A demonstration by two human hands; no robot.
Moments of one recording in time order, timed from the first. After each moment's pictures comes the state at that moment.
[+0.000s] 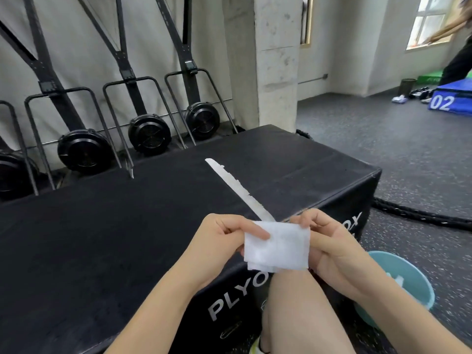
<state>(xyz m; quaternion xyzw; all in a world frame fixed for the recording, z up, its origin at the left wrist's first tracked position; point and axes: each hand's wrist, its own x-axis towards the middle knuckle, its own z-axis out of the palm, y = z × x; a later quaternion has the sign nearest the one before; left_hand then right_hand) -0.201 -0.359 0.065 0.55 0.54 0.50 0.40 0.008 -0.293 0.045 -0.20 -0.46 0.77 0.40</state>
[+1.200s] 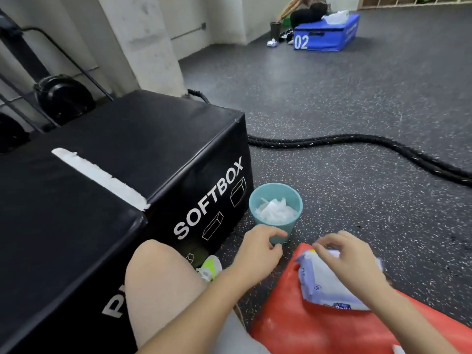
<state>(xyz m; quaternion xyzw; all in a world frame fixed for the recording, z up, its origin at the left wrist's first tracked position) 0.103 -0.302 -0.105 0.74 0.54 0.18 0.35 0.307 -0.360 -0.128 -0.73 -0.58 0.19 0.30</state>
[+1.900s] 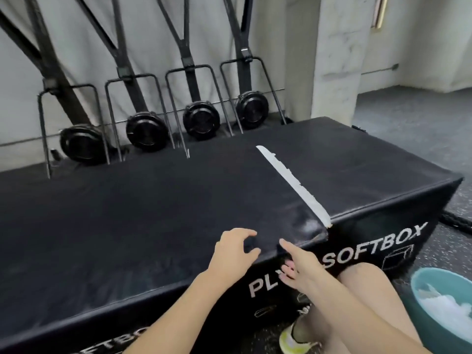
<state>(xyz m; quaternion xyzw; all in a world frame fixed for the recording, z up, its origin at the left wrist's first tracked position) -0.272 -0.389 -0.050 0.52 0.80 0.28 0.14 -0.127 -0.288 -0.094 -0.53 -0.30 0.75 0.26</state>
